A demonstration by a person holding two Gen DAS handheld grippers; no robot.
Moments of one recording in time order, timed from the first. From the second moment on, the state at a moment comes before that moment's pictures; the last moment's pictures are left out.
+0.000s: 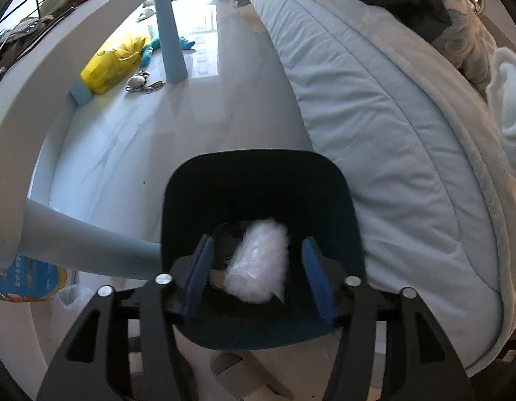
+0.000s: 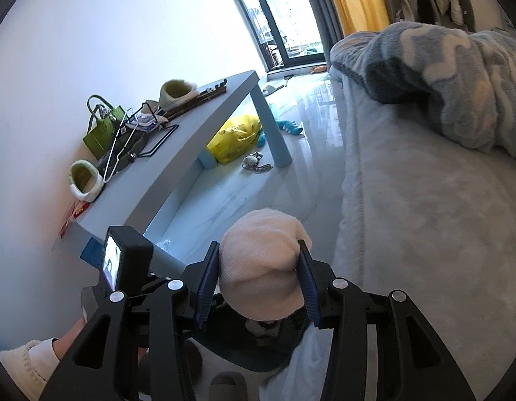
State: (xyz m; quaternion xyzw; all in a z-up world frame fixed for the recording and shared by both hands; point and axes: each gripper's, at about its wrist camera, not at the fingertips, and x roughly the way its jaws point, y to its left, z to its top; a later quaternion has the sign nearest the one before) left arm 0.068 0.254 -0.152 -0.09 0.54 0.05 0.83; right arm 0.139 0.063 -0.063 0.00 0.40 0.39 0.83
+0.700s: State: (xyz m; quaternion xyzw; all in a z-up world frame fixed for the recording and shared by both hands) left arm 0.026 0.282 -0.023 -0.14 0.40 0.03 0.90; right arm 0.127 0.127 -0.144 -0.08 0.47 0.38 0.79
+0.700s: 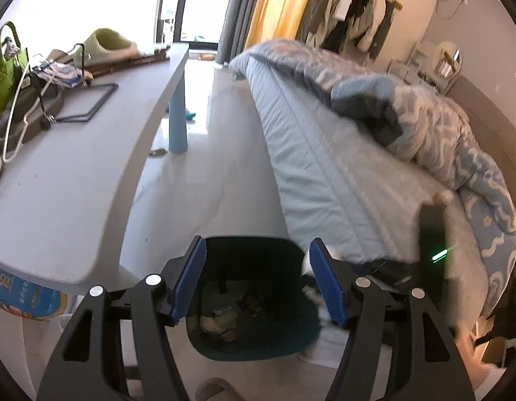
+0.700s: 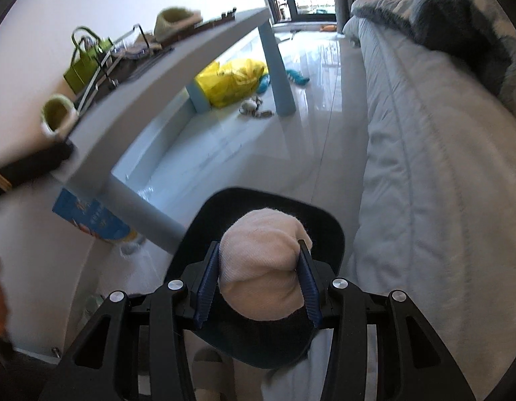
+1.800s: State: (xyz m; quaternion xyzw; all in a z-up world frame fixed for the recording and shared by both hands) left arm 0.032 0.249 0.040 -0.14 0.33 0.02 0.93; right arm 0.121 0.151 -0.176 -0.16 0.48 0.37 0.78
